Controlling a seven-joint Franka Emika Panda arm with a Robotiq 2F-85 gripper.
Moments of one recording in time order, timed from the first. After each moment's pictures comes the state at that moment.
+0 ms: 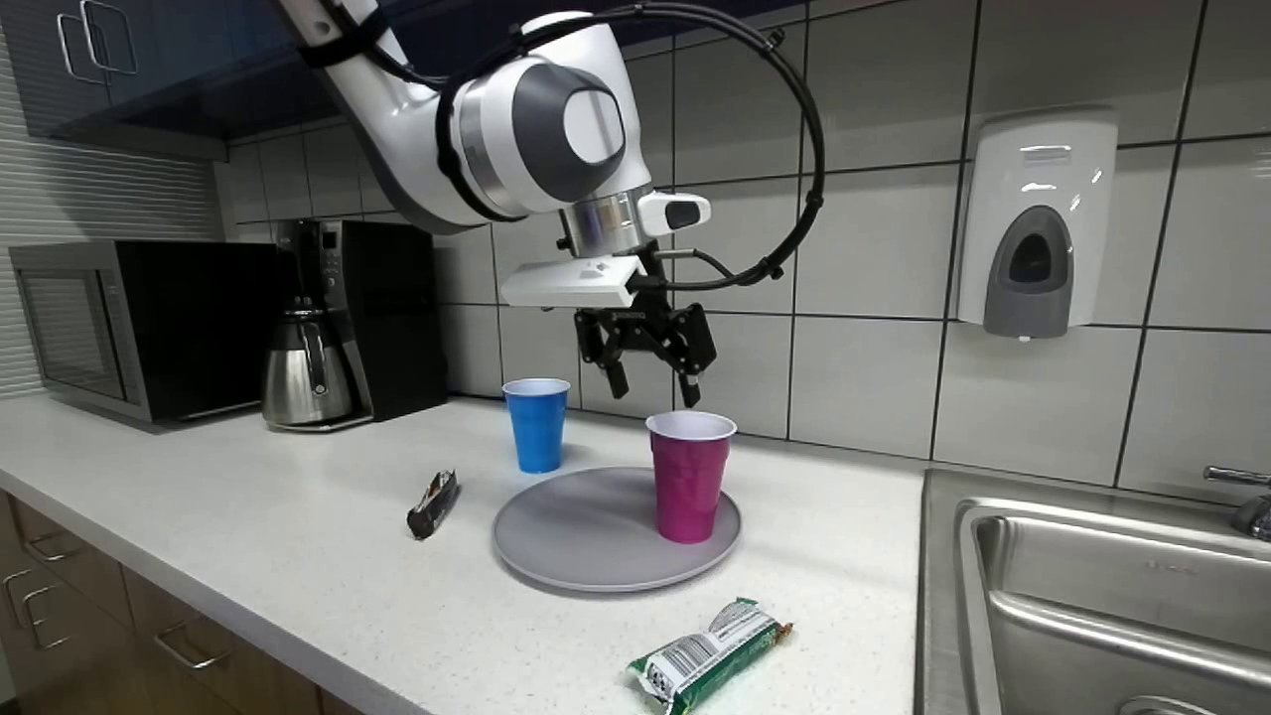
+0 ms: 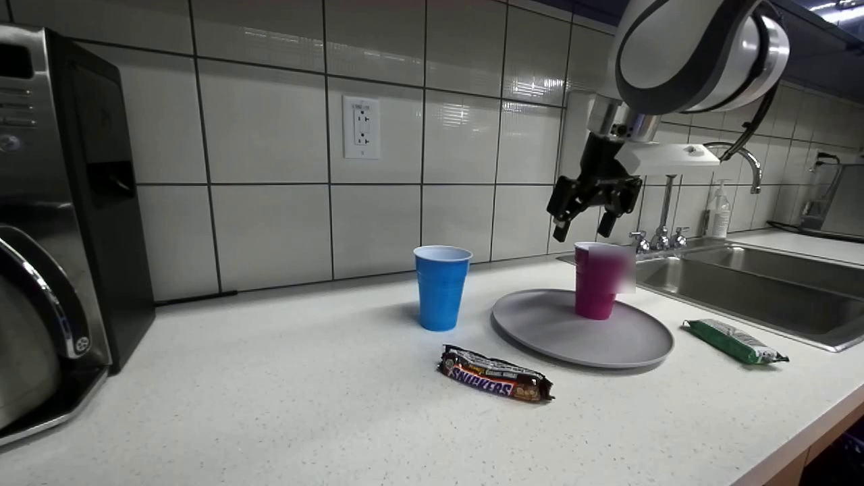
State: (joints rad) arm -0.01 0.08 -0.06 -2.34 -0.13 2.75 0.08
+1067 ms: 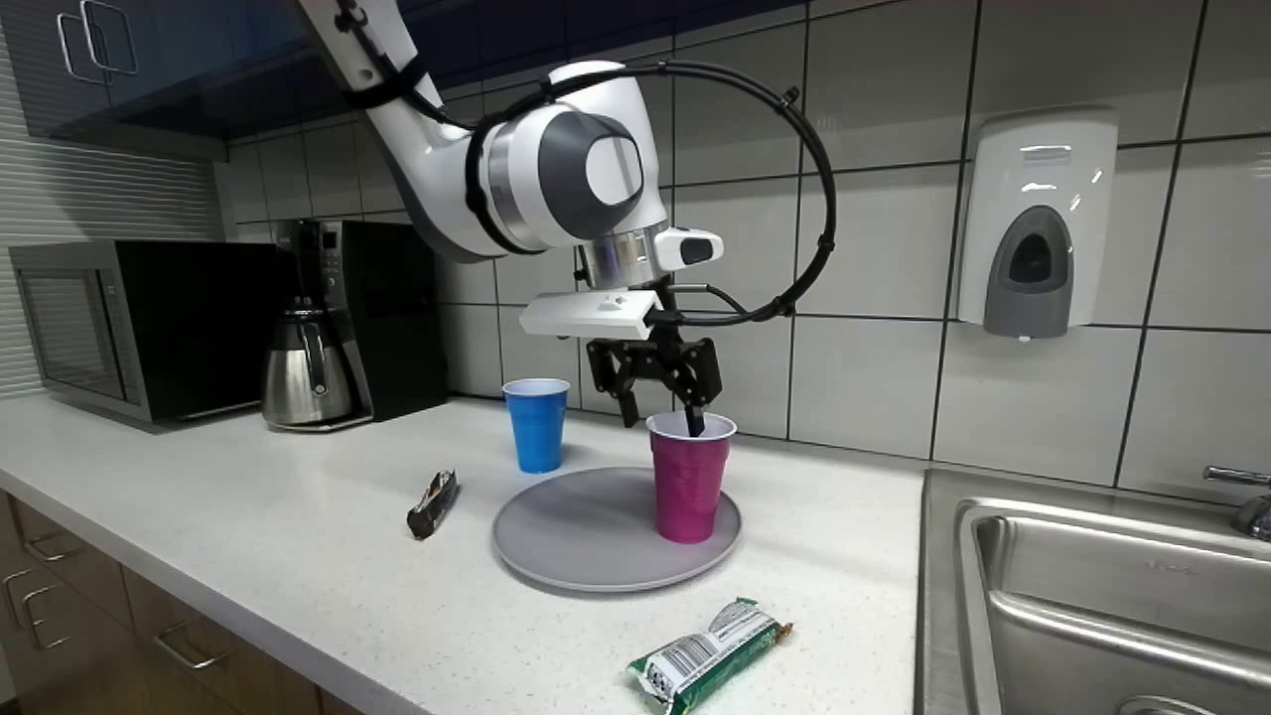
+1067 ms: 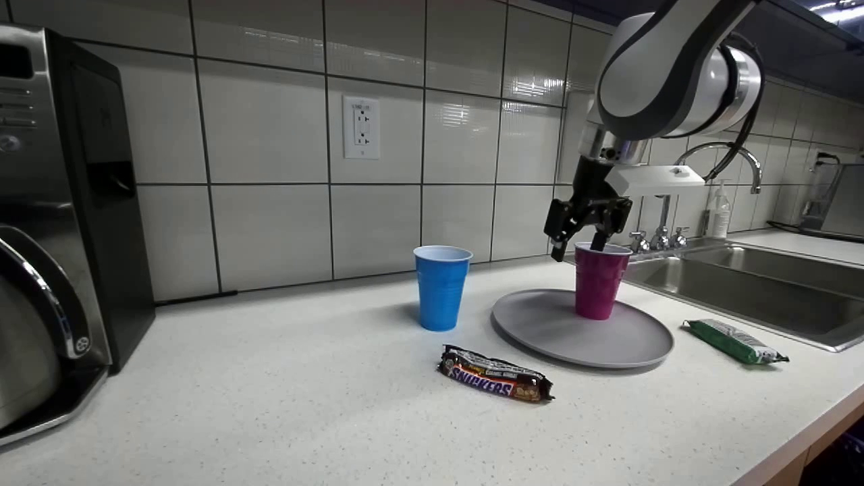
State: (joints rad) arm -0.02 0.18 -0.06 -2.29 -0.10 2.74 0.04
